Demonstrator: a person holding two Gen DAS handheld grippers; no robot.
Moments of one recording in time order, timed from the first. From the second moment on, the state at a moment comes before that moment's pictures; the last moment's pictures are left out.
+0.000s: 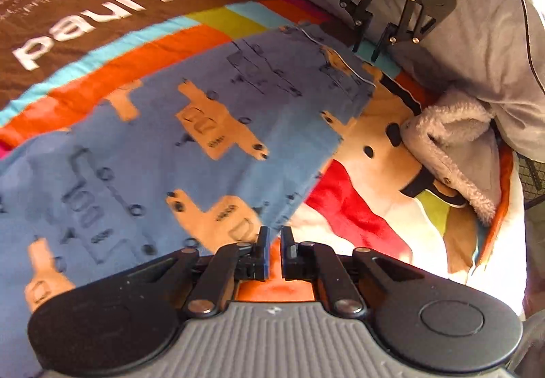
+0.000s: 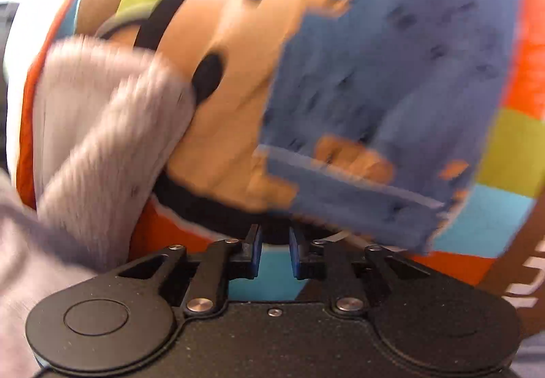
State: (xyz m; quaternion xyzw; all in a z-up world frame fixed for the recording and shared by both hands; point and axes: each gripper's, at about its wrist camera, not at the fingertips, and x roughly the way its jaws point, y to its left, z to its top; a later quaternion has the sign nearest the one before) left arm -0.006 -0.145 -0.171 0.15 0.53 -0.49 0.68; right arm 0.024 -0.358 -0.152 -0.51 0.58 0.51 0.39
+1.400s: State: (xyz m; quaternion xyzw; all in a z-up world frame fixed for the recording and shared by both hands) left arm 0.052 -0.015 -0.164 0.12 0.55 -0.31 0.76; right arm 0.132 -0.196 -0.154 -0.19 0.49 0.45 0.72
